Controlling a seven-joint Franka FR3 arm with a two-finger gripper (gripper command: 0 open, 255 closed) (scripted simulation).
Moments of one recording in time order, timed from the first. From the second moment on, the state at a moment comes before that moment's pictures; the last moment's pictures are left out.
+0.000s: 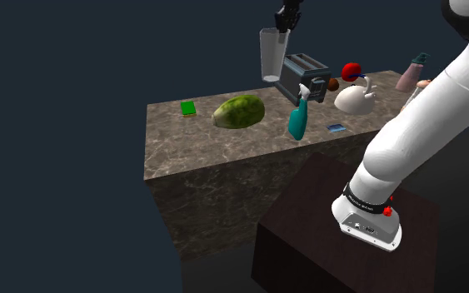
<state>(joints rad) -0.12 -0.25 -0.22 -1.76 0.06 1.55 -0.25</state>
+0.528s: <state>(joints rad) -0.19 -0.23 -0.35 -1.72 0.04 1.51 -0.44</state>
